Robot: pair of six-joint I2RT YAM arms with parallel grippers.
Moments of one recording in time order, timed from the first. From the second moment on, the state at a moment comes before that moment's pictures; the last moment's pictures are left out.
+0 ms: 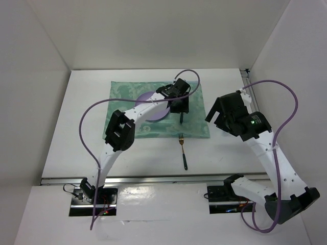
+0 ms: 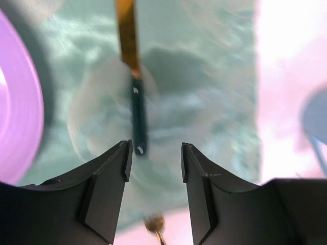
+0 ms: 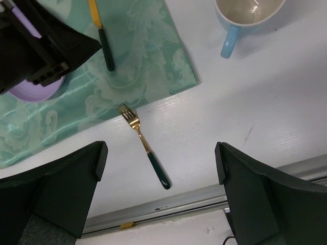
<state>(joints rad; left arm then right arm) -0.71 2.44 2.25 -0.75 -0.05 -0.66 0.40 1.05 1.24 -1.09 0.35 0.81</state>
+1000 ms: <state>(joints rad) -1.09 2.08 1.55 -0.75 -0.12 -1.11 0.40 0.91 1.26 -1.11 0.23 0.78</state>
